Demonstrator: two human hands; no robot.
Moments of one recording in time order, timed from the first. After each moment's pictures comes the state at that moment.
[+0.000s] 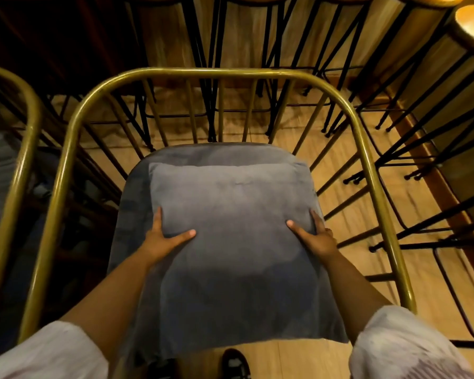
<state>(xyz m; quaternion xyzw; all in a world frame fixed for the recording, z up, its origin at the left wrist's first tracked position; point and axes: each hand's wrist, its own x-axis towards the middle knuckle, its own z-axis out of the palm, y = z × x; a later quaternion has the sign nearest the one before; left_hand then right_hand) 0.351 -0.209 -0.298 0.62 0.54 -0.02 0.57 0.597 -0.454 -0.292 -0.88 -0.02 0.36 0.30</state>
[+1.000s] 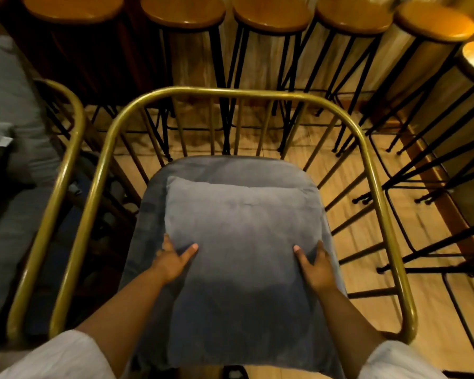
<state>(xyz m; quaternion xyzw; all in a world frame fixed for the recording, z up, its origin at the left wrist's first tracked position) 0.323 -0.239 -0.284 0.64 0.59 -0.08 0.48 0.546 -0.468 -0.303 -0.88 -0.12 0.25 0.37</state>
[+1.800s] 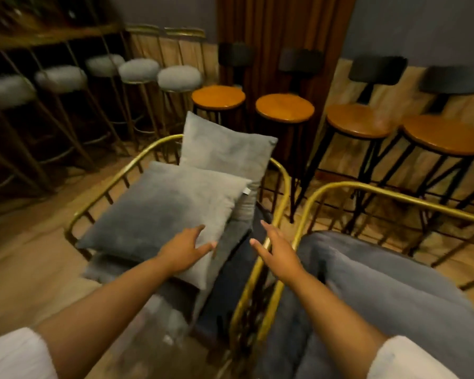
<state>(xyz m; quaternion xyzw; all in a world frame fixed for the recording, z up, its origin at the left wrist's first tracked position) -0.025 -0.099 -0.056 0.76 0.58 0.02 0.29 0.194 -0.150 -0.109 -0.70 -0.59 0.28 0.29</state>
